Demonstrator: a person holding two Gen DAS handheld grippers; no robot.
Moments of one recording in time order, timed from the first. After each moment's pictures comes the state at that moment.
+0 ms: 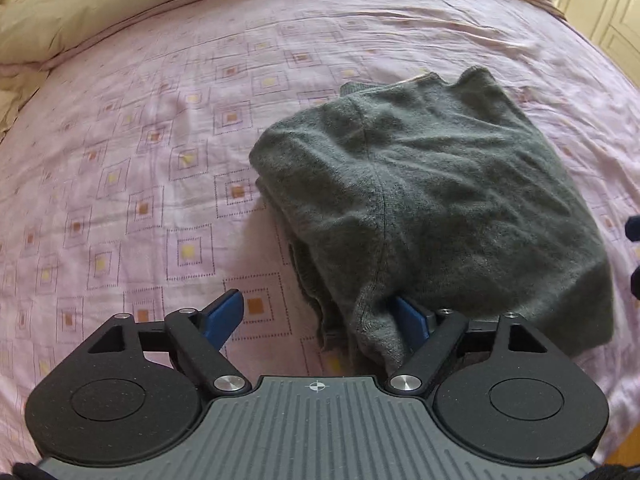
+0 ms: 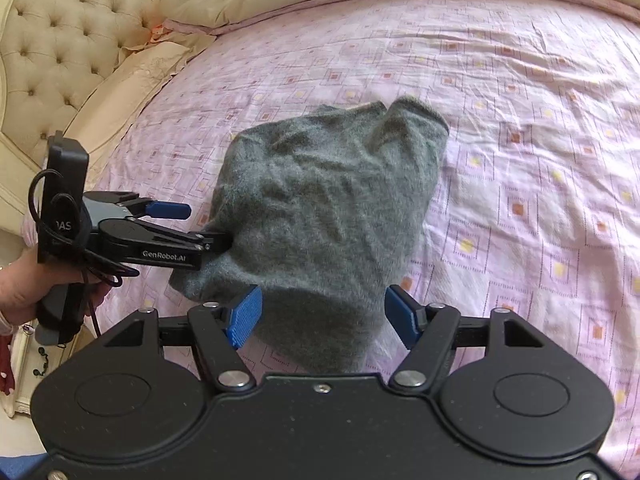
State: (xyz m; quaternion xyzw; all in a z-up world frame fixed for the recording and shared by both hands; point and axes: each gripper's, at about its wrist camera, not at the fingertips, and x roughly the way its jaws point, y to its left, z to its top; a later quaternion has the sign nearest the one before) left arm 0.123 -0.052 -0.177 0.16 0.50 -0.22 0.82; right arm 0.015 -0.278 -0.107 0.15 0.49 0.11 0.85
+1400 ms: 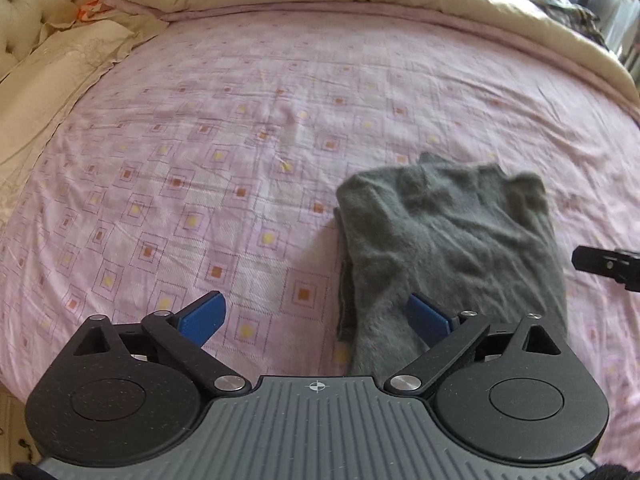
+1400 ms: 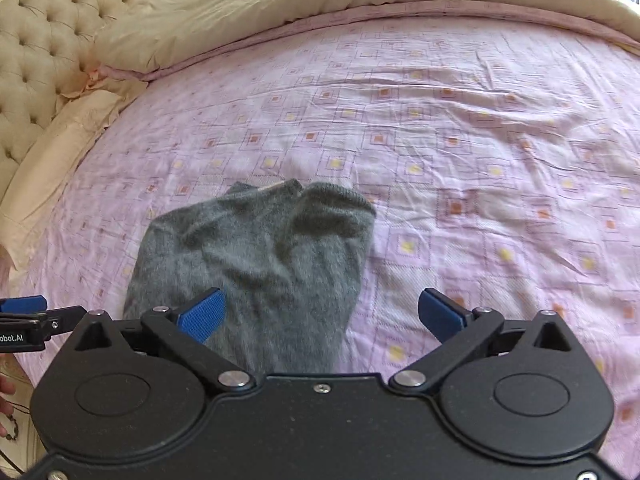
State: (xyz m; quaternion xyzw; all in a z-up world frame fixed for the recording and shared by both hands) left arm 0.104 -0.042 -0.112 0.06 0.51 -0.06 0.85; right arm 0.071 -0.308 -0.107 0.15 0.47 0.01 0.87
